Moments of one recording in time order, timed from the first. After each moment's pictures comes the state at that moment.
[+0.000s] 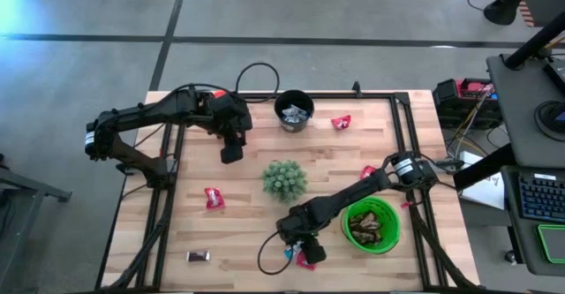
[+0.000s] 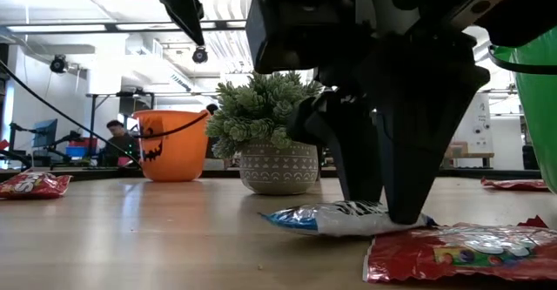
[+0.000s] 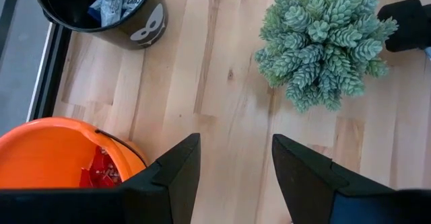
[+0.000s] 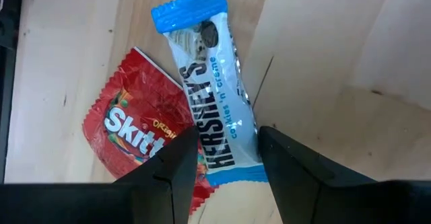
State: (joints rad) left arm 0.21 1.40 1.49 -1.18 -0.03 0.05; right arm 0.37 2.19 1.61 -0.72 -0.29 0.11
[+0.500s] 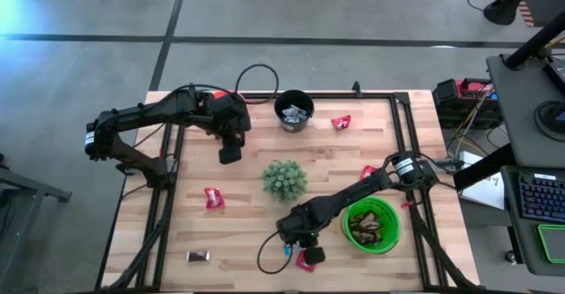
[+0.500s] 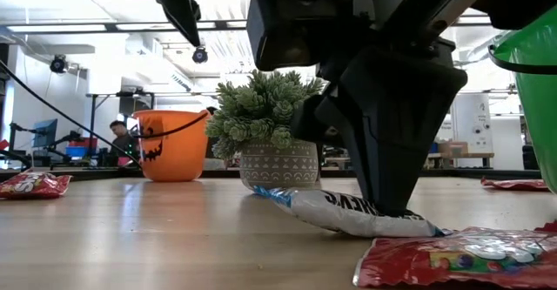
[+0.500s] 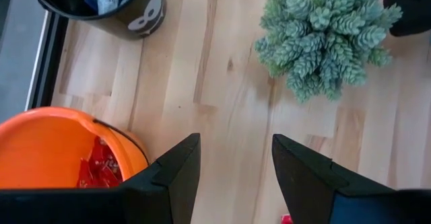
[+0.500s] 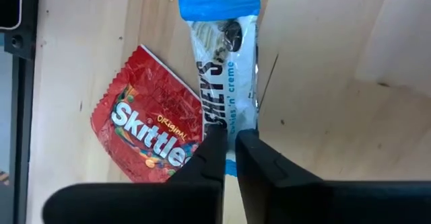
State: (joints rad) left arm 0.21 1.40 1.49 -1.21 -0.03 0.05; right arm 0.37 2.19 1.61 -0.72 -0.30 0.17
